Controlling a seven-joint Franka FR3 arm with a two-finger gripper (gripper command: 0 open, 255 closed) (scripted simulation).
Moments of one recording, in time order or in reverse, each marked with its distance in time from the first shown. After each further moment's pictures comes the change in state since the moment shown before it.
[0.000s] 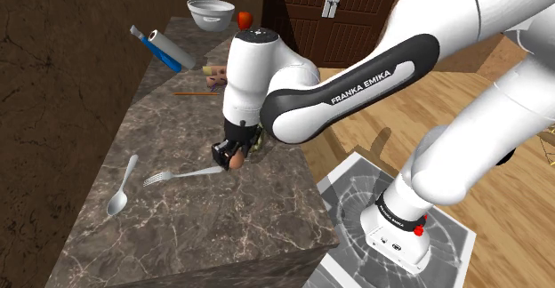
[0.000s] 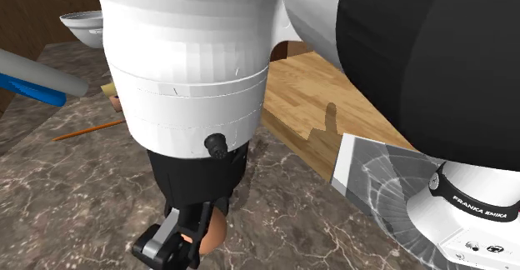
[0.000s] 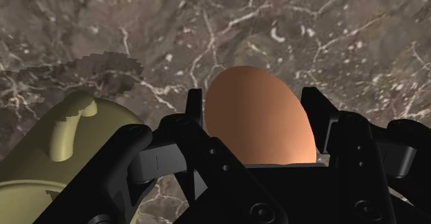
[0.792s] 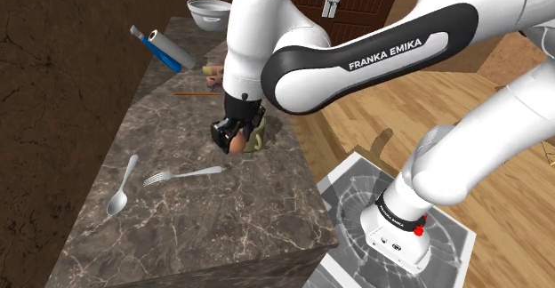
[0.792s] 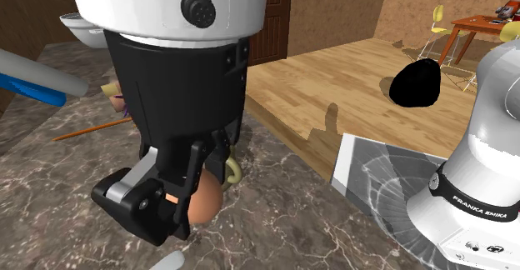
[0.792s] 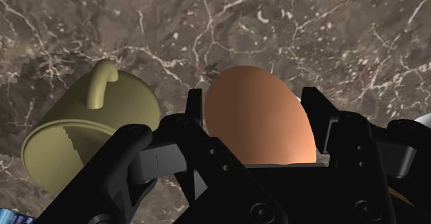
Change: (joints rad) arm 0.013 -0.097 -0.031 0.085 0.055 -0.171 -0.048
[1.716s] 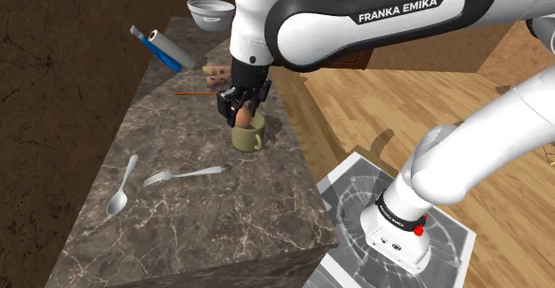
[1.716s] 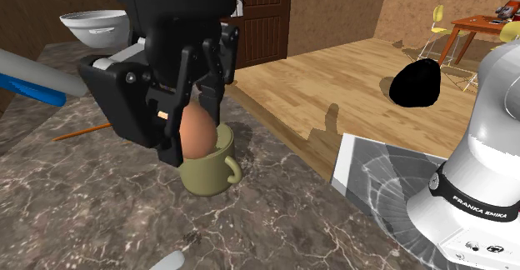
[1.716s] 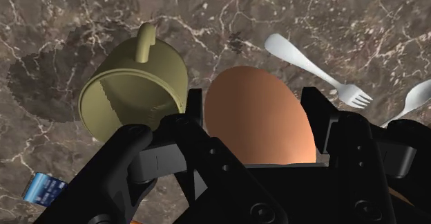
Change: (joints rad) arm -0.022 -0.053 -0.073 0.087 0.013 -0.140 -0.092
